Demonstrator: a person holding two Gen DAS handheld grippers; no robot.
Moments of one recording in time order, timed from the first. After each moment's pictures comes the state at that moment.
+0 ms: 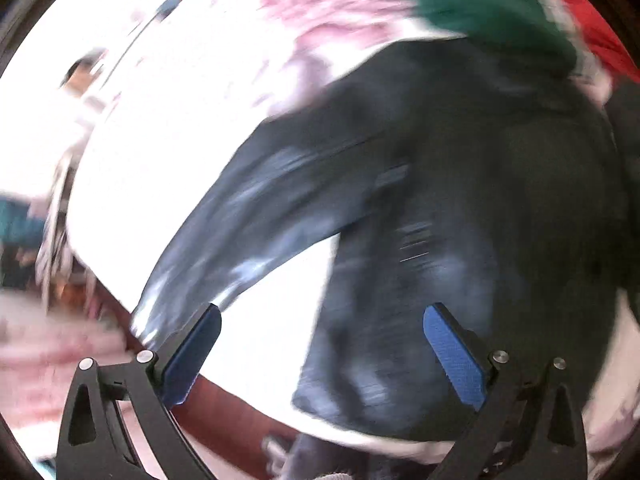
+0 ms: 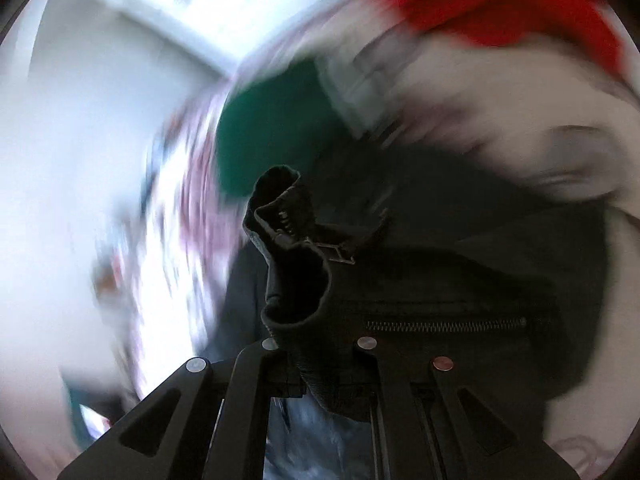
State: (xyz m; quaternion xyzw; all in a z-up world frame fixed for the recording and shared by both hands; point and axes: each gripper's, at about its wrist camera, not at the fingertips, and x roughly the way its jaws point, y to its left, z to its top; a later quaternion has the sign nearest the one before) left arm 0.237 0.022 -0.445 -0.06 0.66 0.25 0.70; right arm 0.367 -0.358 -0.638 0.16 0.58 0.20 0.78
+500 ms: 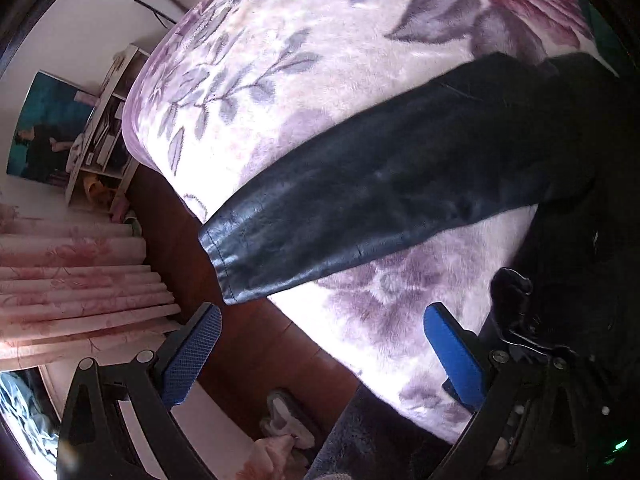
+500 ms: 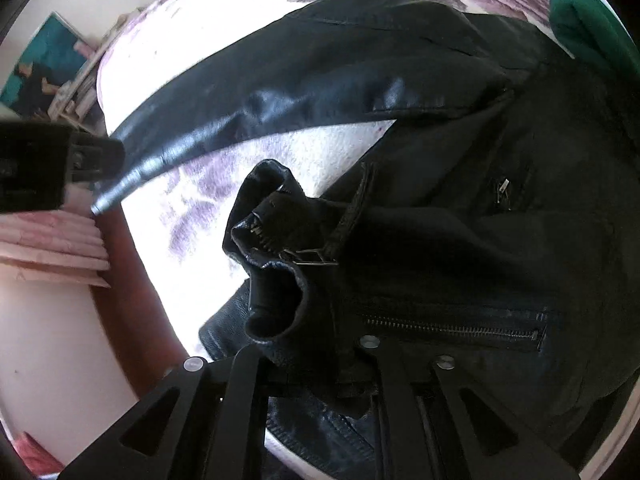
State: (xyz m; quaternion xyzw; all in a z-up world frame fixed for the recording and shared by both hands) left arm 0.143 0.136 -0.479 -0.15 0.67 0.36 0.63; right arm 0.168 -0.157 -0.733 -0.18 0.64 0.38 0.64
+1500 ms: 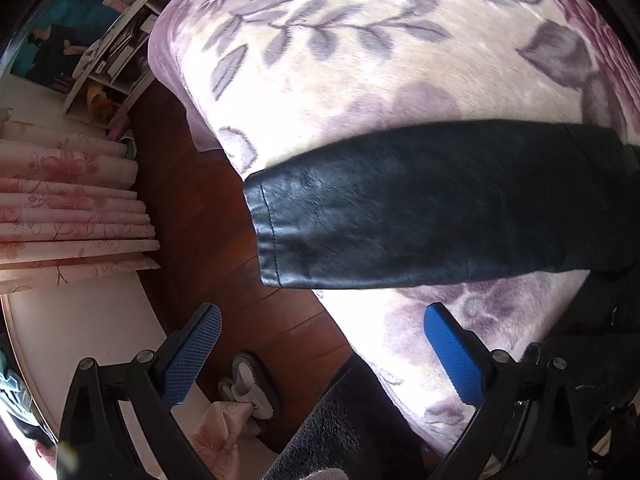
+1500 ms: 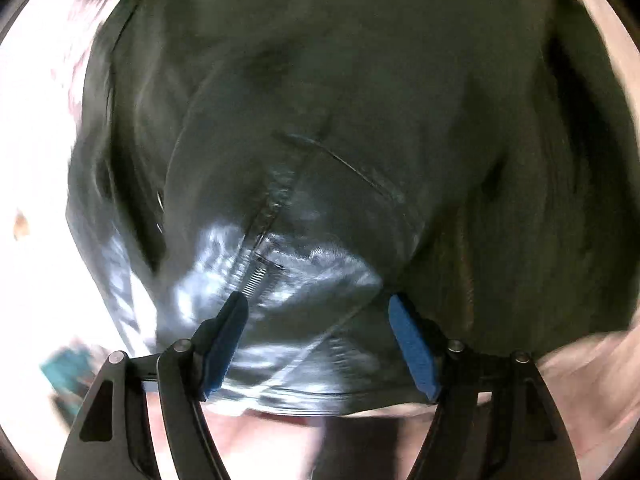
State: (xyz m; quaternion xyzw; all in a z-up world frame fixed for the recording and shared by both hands) left arm 0.074 0.223 -0.500 -0.28 0.66 0.41 0.57; right arm 0.284 -0.416 -0.772 0.26 0.78 0.02 0.57
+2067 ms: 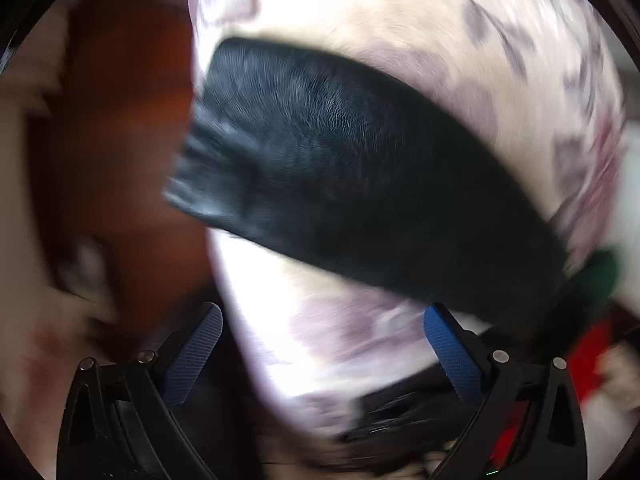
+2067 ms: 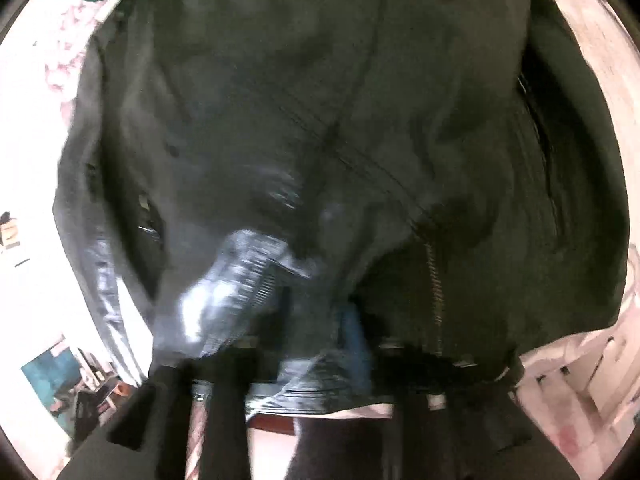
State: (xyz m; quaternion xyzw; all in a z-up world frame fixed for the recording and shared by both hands) left arm -0.001 0.271 -0.583 -0.67 0.48 0.31 0.47; right arm 0.288 -0.429 -0.731 0.18 0.77 0.02 0.62
